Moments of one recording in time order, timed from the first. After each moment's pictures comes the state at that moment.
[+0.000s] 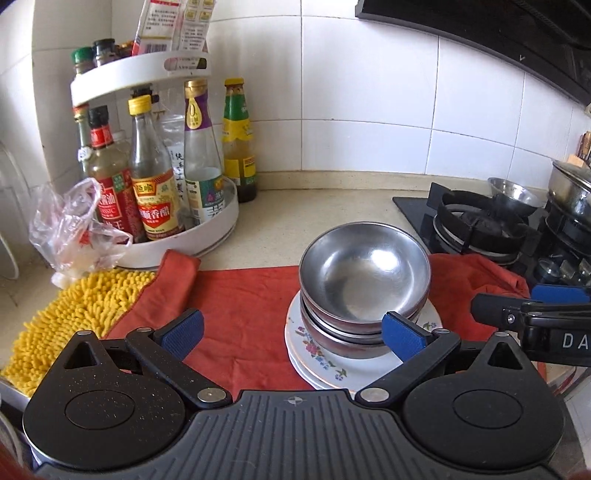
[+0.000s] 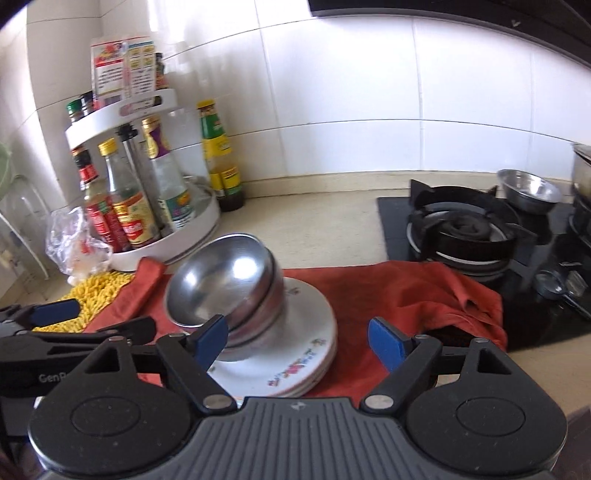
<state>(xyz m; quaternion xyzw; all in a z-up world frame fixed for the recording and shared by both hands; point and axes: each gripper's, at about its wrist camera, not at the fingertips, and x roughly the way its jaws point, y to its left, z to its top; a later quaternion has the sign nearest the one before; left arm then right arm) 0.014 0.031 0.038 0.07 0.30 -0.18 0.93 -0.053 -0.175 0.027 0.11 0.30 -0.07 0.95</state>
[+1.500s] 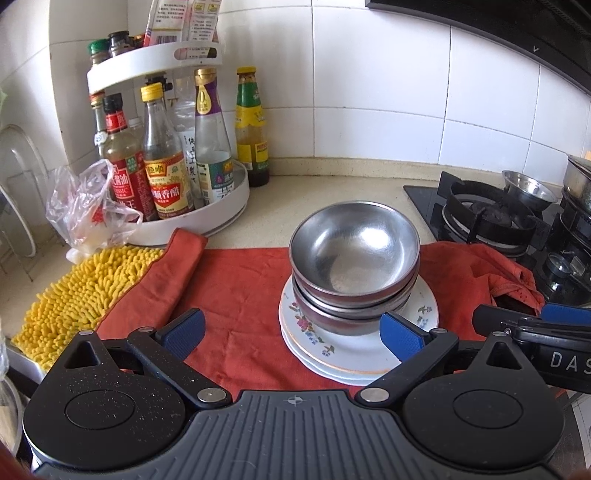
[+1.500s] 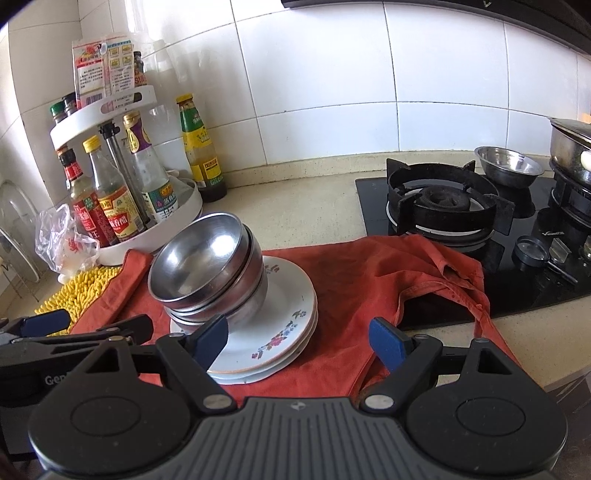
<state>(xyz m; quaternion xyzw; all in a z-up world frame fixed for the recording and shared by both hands) -0.003 0.020 0.032 0.07 0.32 -0.14 0.93 -0.071 -0.179 0.016 0.13 0.31 -0.09 0.94</state>
